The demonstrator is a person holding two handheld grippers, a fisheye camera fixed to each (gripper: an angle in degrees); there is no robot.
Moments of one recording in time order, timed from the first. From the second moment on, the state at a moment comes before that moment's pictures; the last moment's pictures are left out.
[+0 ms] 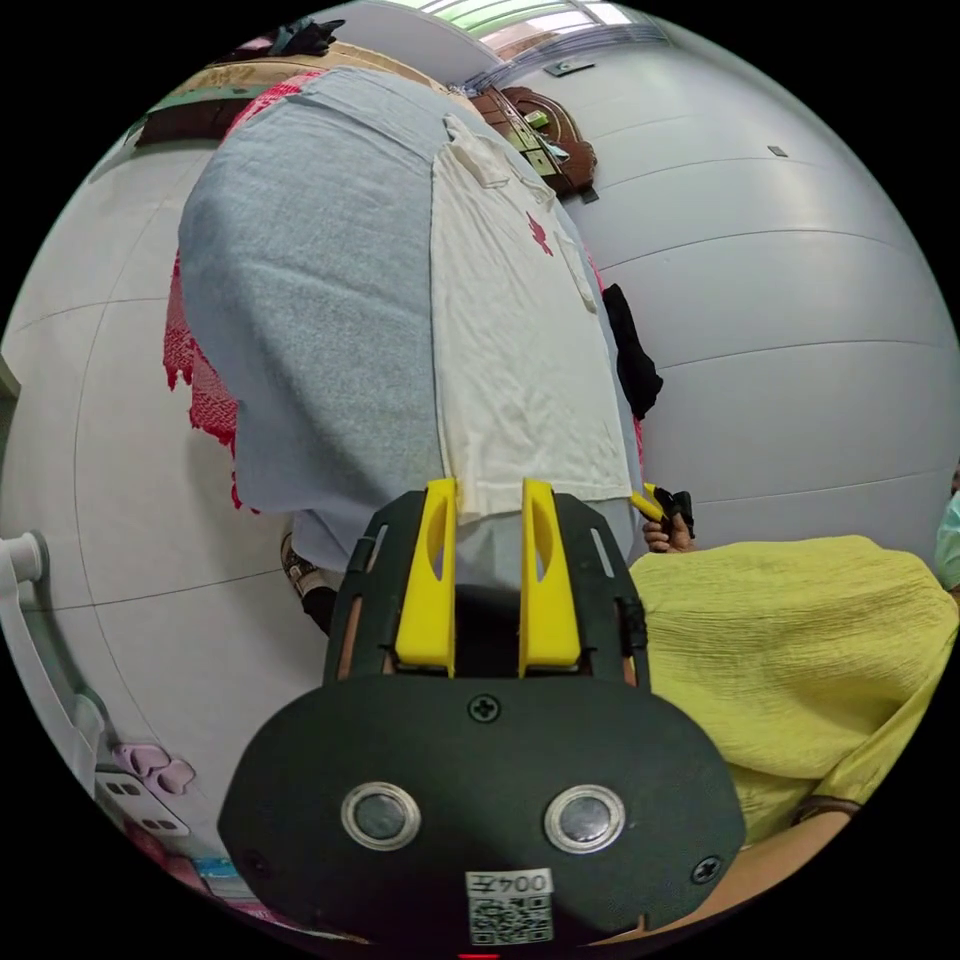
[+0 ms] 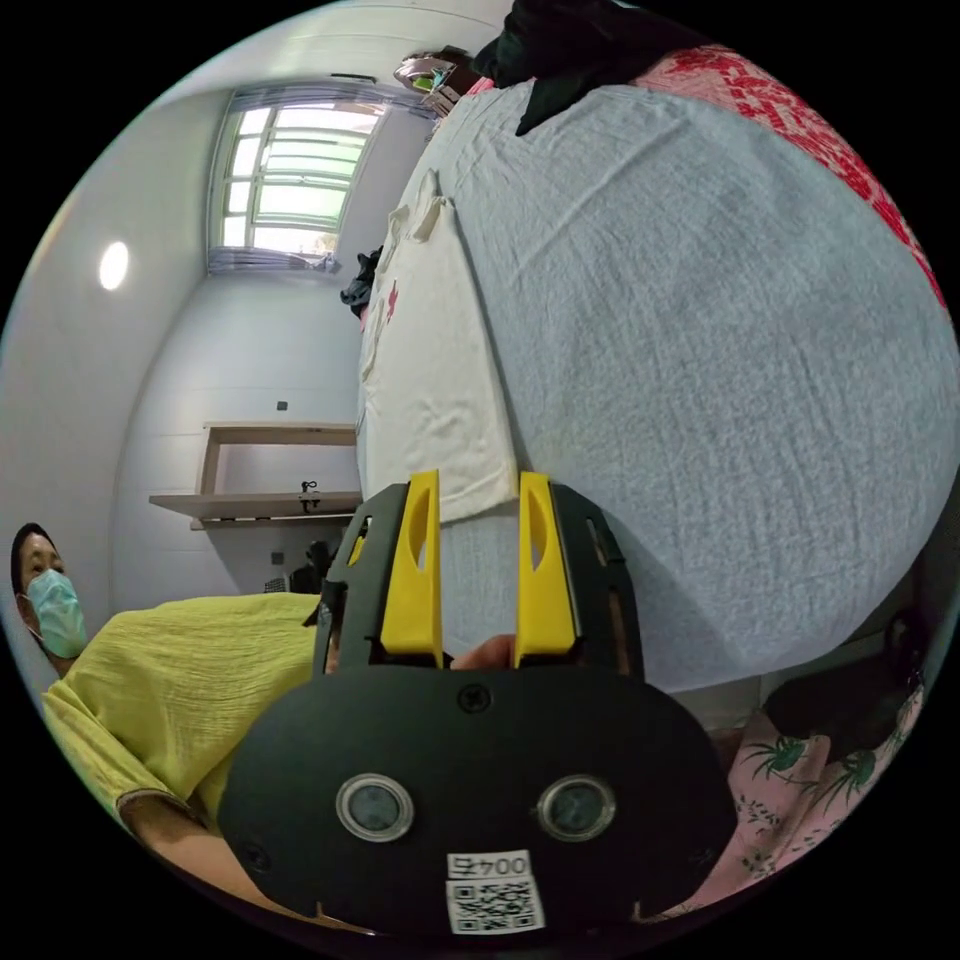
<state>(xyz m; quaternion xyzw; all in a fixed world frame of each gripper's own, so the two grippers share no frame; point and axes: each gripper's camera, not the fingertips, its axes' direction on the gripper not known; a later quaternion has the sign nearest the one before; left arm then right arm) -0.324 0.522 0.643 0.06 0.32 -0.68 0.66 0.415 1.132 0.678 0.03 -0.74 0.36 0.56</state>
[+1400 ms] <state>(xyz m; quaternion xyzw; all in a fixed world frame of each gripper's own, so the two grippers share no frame) -0.239 0.578 0.572 0.18 0.29 -0.77 0.54 0.449 1.146 0.656 0.08 -0.76 0.39 0.52</state>
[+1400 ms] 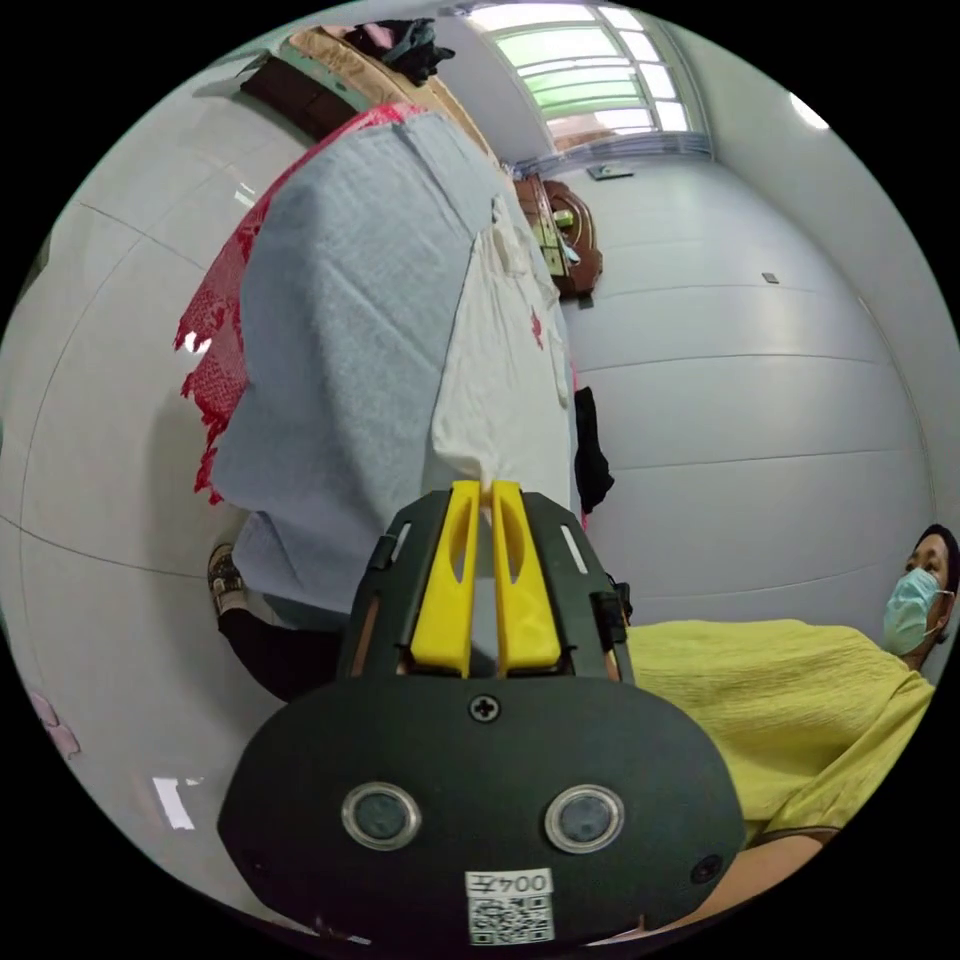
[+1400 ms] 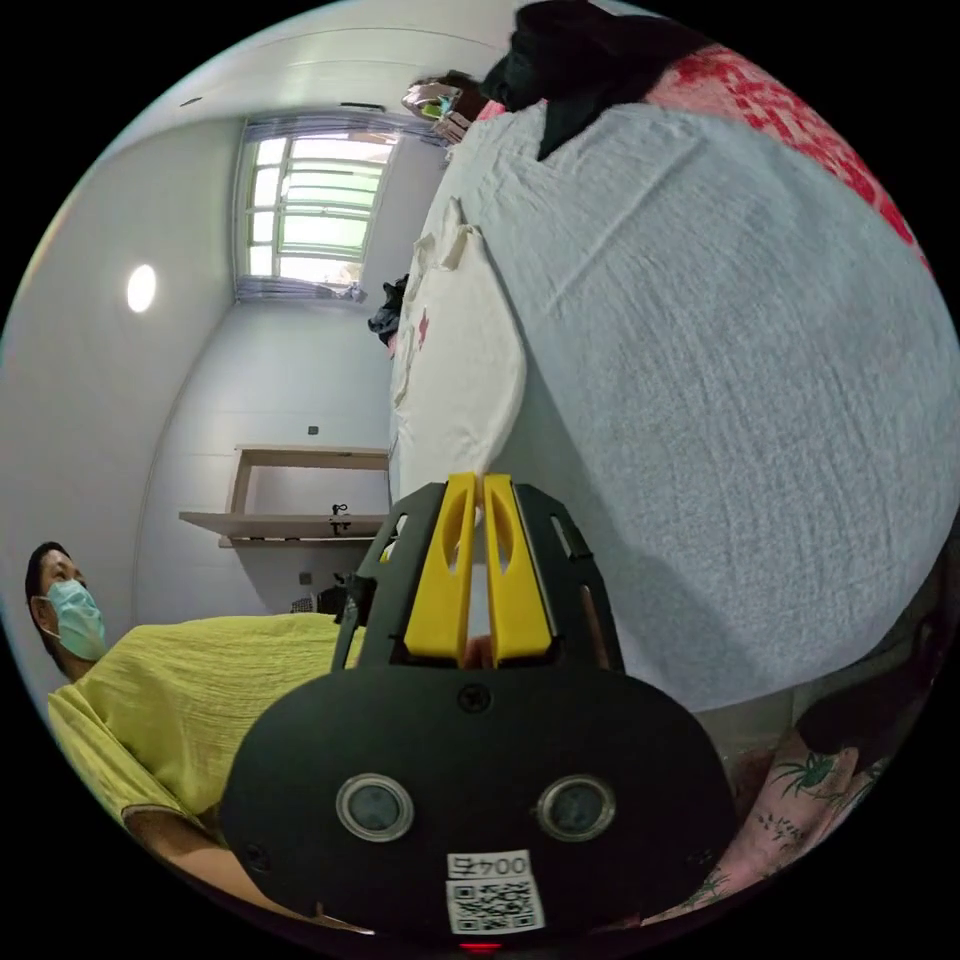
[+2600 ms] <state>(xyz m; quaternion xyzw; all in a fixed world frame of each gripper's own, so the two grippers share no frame) -0.190 0.484 0.384 0.16 0.20 -0.79 0.56 0.547 1.081 0.577 0.10 -0.78 0.31 0.54</state>
